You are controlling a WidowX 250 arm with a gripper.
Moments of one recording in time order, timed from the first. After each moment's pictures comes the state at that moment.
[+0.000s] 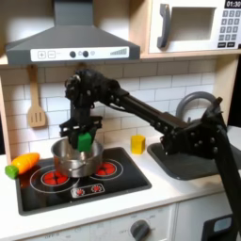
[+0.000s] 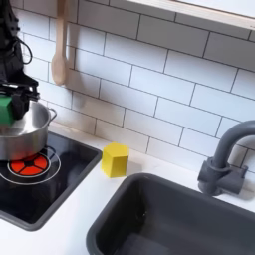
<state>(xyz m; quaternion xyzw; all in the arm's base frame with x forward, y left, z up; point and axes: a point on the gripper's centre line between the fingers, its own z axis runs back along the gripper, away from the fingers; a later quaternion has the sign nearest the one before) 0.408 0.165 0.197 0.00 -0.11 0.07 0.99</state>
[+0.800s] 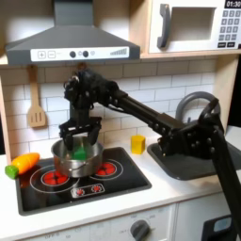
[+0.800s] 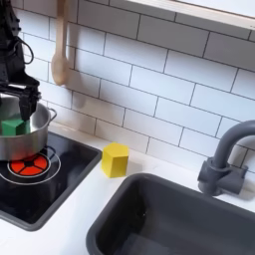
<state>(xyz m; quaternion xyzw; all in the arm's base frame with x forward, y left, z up) 0.412 0.164 0.193 -0.01 -0.10 0.07 0.99</state>
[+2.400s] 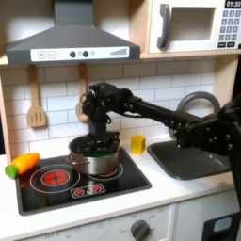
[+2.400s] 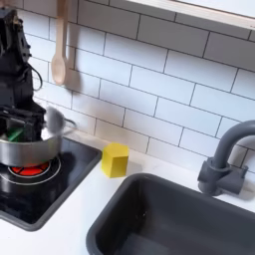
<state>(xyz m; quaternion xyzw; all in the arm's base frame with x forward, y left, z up) 0.387 0.123 0.160 -0.02 -0.04 0.02 1.00</state>
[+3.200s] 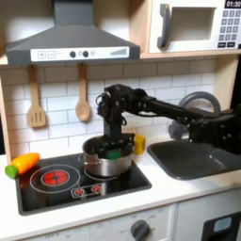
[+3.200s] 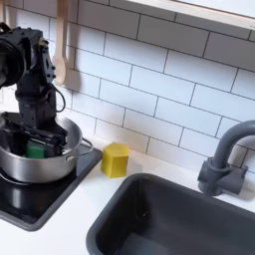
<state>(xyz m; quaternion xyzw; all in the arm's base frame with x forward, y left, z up) 0.374 0.093 0.157 -0.02 -0.04 -0.01 1.00</state>
